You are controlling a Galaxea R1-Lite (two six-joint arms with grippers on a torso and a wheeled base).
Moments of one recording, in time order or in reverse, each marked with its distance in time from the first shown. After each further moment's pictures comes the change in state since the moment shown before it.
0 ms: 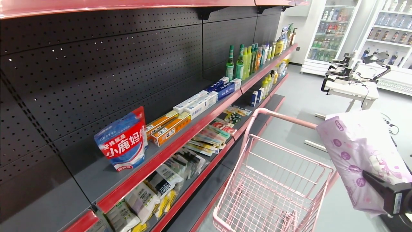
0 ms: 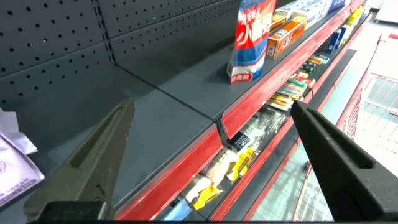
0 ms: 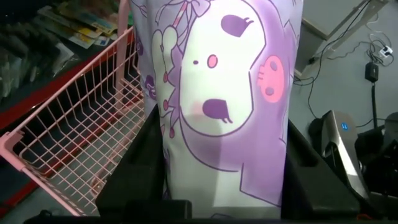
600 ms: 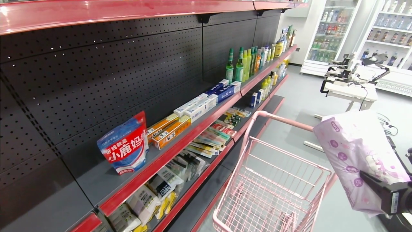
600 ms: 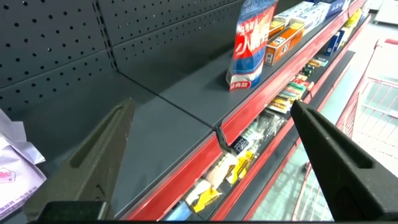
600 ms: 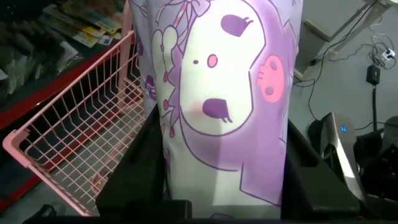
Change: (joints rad) left arm 0.000 0.000 0.000 0.000 0.000 0.000; right arm 0.001 0.021 -0.006 0.000 0.015 -0.009
